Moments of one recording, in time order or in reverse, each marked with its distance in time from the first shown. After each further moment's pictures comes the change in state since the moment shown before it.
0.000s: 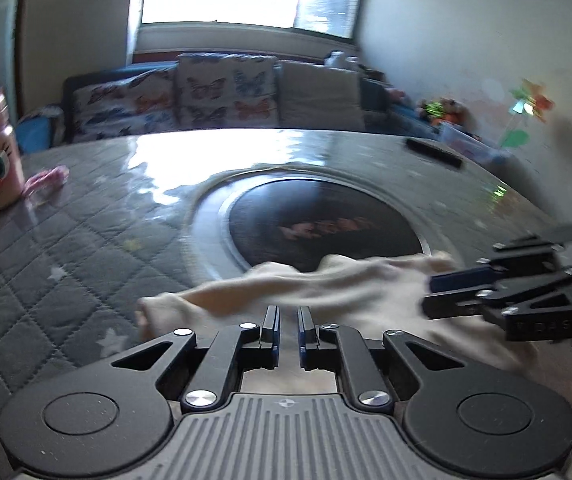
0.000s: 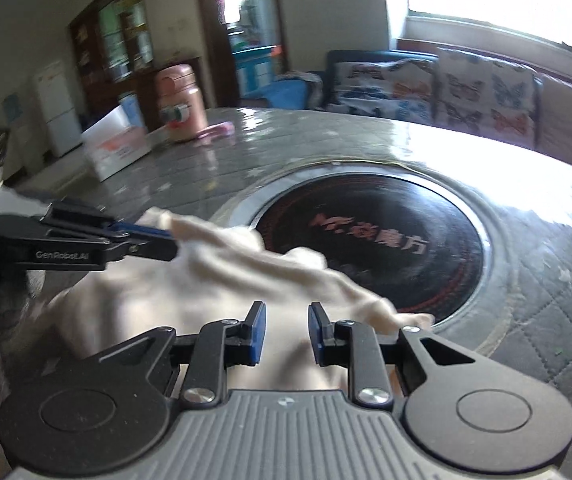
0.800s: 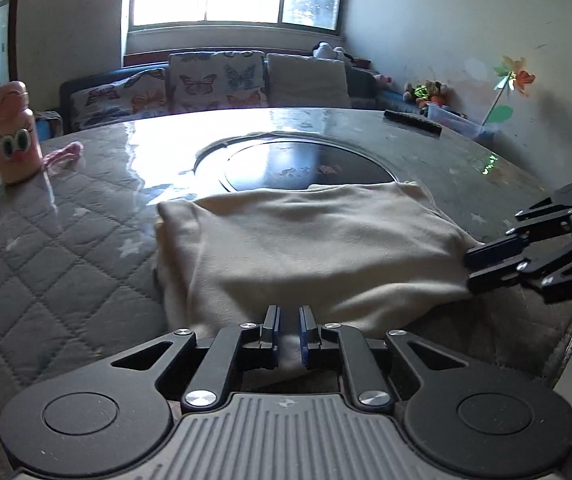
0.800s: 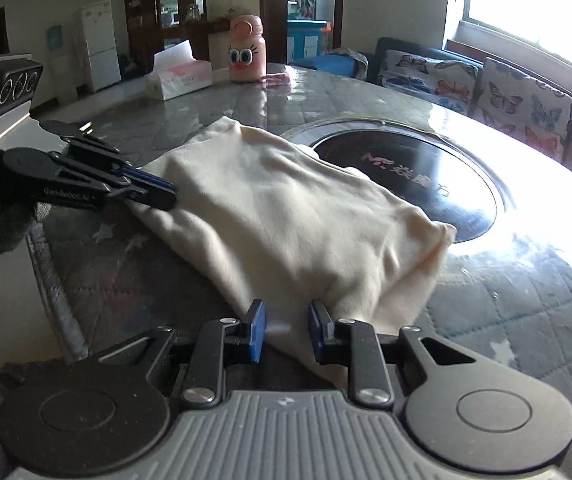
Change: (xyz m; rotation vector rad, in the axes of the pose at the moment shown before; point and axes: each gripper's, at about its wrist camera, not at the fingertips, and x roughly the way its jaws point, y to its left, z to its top) left arm -0.045 -0.003 -0.061 0.025 0.016 0.023; right arm -0.052 0.031 -0.058 -0.166 0.081 0.021
